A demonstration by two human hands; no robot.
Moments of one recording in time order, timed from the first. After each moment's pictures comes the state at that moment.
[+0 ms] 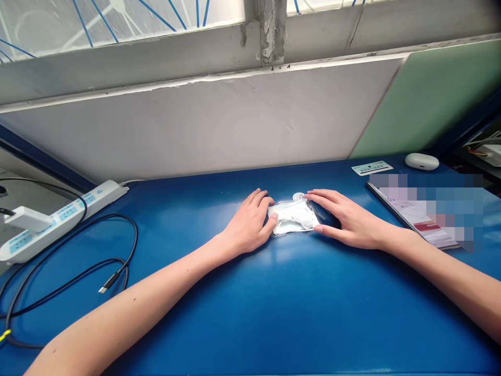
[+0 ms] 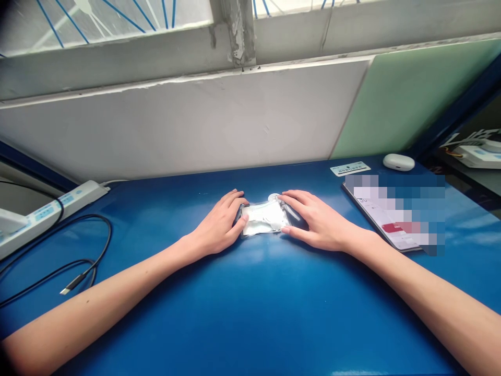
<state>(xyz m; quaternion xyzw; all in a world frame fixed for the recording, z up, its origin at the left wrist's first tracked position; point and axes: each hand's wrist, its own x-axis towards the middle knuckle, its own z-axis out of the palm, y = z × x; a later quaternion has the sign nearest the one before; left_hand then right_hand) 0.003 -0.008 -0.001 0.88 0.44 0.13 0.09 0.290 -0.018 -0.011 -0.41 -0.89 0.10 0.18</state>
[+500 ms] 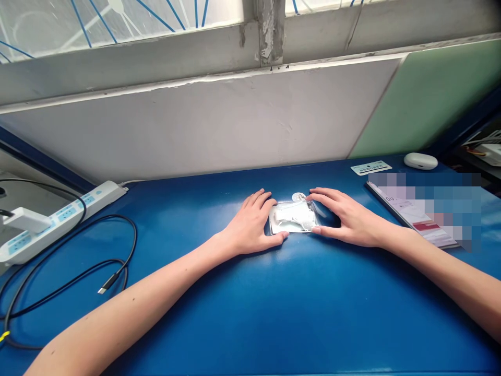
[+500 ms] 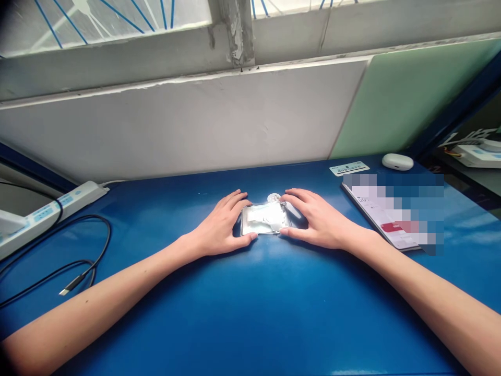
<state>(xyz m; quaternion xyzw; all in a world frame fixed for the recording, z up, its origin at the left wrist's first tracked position) 0.002 -0.007 0.002 0.90 0.40 0.11 0.12 0.290 -0.017 -0.009 -0.45 -0.87 0.10 0.17</state>
